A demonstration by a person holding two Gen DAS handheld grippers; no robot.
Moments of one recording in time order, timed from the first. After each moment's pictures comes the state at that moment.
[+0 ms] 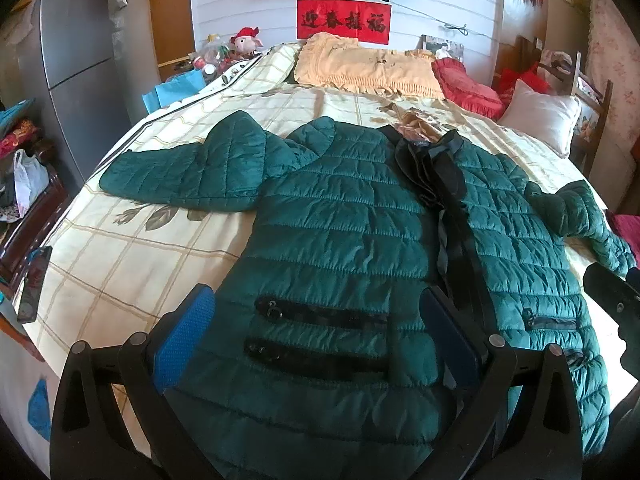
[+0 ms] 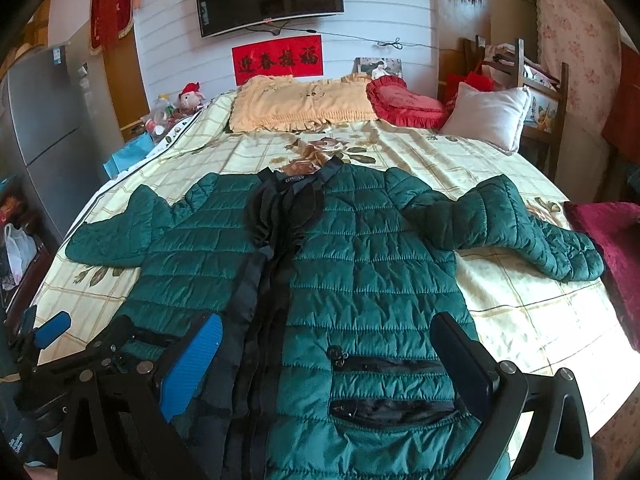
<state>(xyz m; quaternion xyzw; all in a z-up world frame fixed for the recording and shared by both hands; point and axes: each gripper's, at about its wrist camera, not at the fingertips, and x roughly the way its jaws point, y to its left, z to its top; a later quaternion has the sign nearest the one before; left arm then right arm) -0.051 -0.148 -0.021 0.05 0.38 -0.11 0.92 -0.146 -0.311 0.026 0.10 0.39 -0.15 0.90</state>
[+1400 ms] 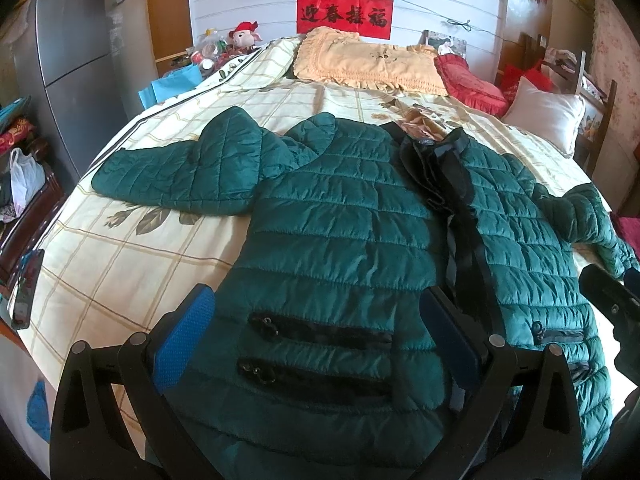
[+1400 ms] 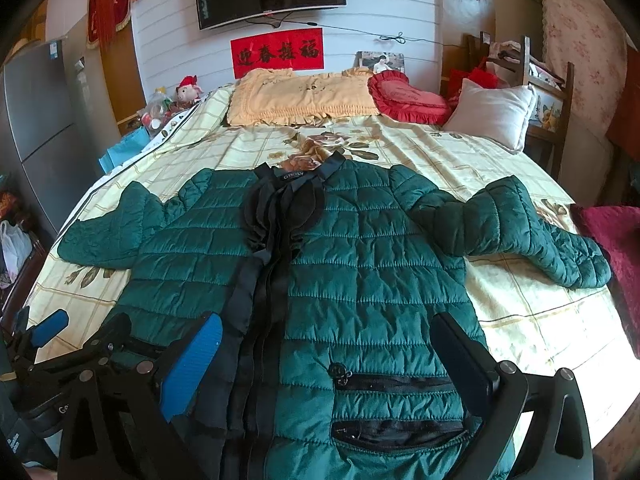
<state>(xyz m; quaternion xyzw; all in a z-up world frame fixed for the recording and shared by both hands) -0.037 -0.155 -0.029 0.05 0.39 -0.11 0.91 -0.121 -0.318 0.017 0.10 0.40 -0.15 0.90</state>
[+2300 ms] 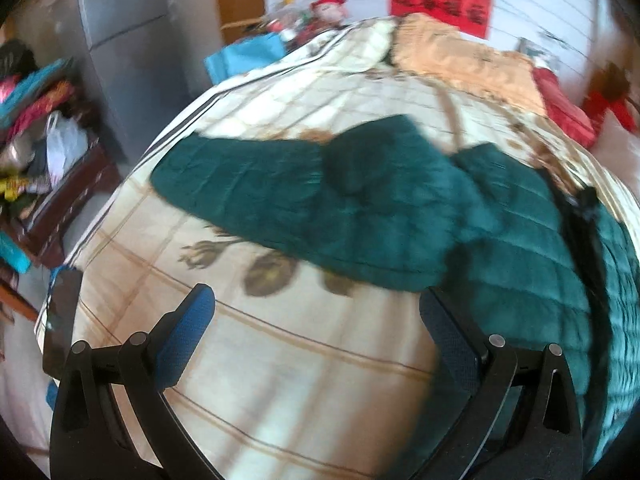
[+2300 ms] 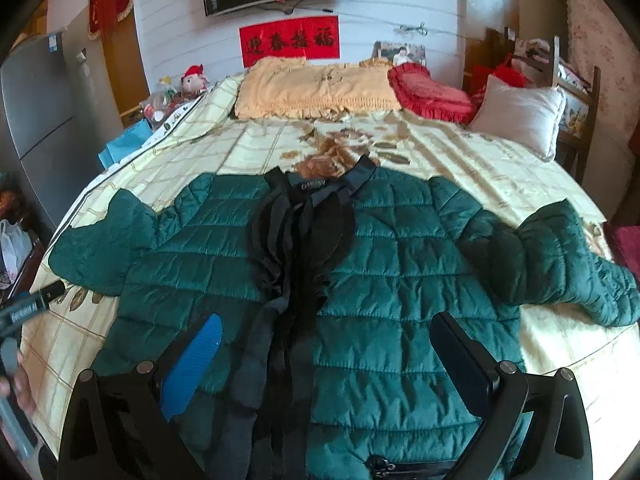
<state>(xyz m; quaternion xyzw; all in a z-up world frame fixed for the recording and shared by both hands) 0.125 -0.009 -0.040 0.01 0.44 0.01 0.90 -0.026 -0.320 -0.011 0.10 0.42 -0.13 0.89</state>
